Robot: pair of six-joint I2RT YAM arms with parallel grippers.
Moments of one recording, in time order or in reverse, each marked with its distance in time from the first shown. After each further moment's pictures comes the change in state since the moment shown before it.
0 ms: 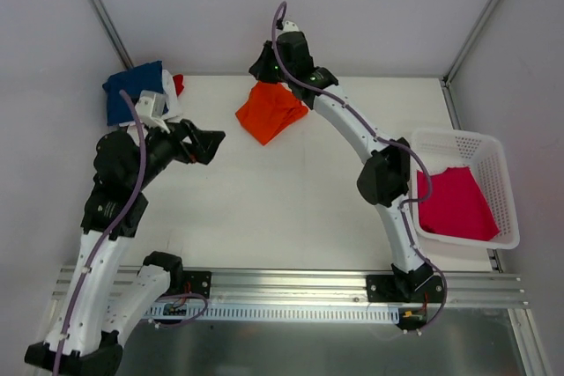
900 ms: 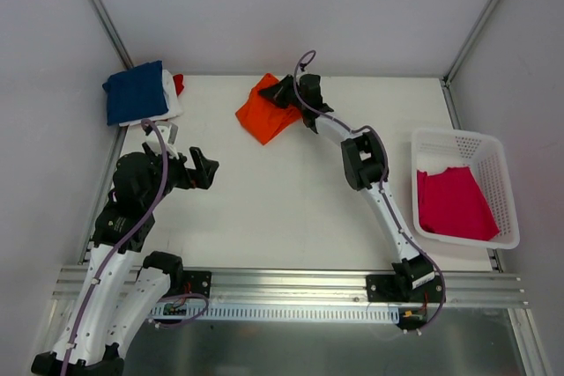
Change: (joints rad) left arm 0.000 -0.201 -0.245 -0.195 -0.187 0.159; right arm -0.200 0.585 -0.010 0.749 -0.461 0.615
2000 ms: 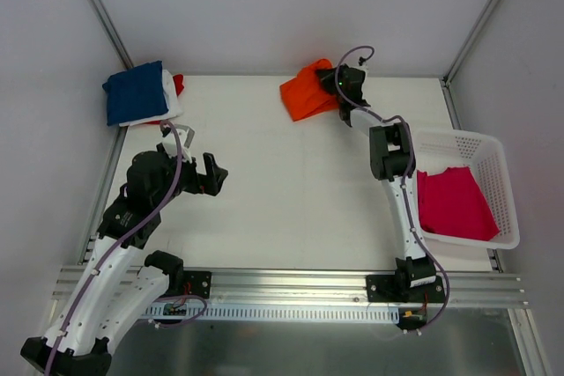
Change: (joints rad) left arm -0.115 0.040 -0.014 -0.028 -0.049 0.025; right arm -0.201 -0.121 -0.233 0.139 0.329 -0.050
